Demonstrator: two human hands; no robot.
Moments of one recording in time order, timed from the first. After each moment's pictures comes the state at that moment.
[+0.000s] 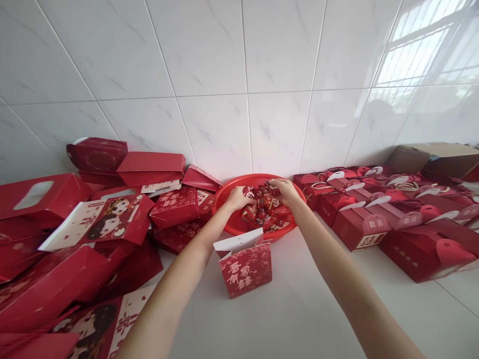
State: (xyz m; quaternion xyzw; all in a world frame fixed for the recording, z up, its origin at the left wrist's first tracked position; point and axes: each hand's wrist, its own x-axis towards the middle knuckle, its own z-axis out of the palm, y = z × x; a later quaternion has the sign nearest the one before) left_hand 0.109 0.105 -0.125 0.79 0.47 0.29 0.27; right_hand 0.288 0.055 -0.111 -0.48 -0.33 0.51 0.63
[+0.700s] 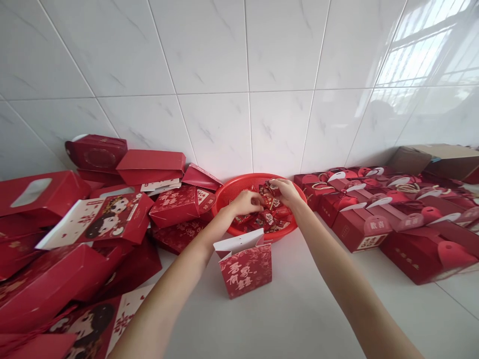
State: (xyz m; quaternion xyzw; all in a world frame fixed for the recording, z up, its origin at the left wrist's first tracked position) left_hand 0.114 0.081 -0.116 0.87 0.39 0.17 0.26; right_hand 0.284 0.049 -0.107 -0.45 -0.33 0.53 0.64
